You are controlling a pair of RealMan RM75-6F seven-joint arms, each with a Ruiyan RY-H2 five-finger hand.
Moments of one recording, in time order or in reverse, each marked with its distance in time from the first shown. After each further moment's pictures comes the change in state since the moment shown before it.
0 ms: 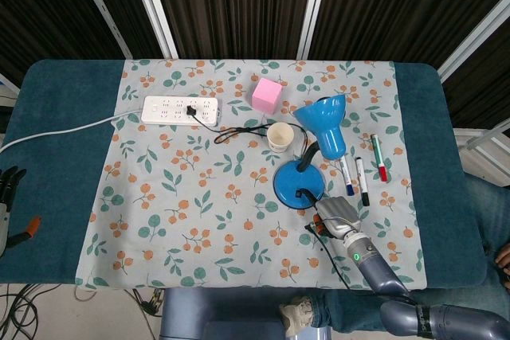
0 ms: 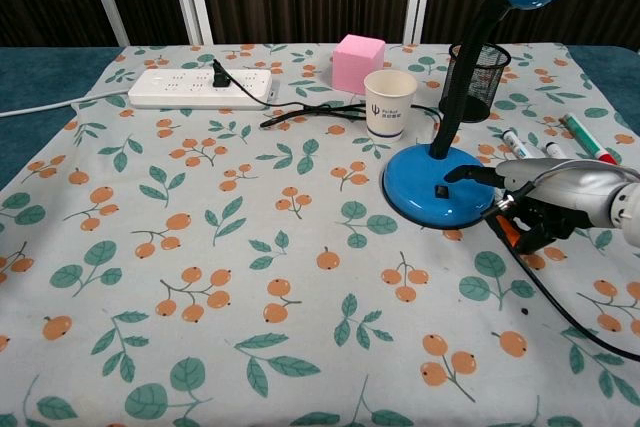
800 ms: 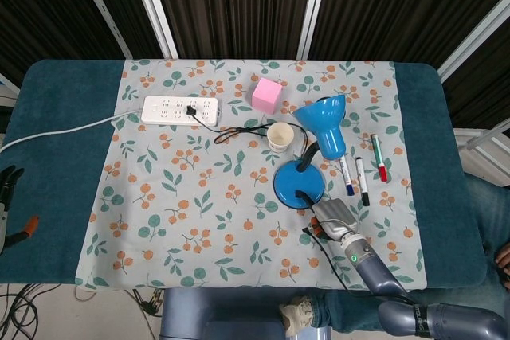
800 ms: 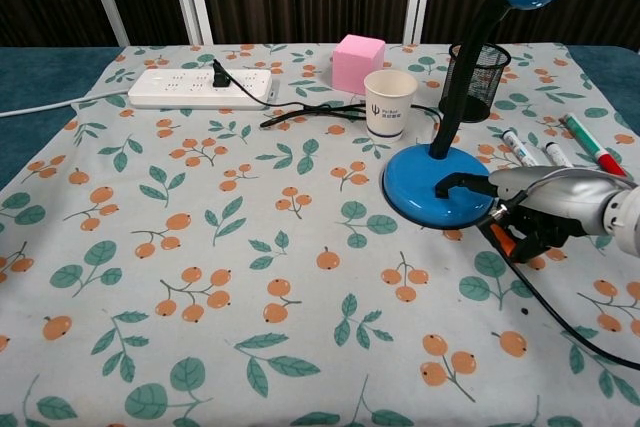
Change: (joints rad) left arm 0.000 0.000 -0.003 0.003 -0.006 0.001 -0.004; right arm 0.022 -0.010 -0.022 0.005 0.025 -0.007 -0.016
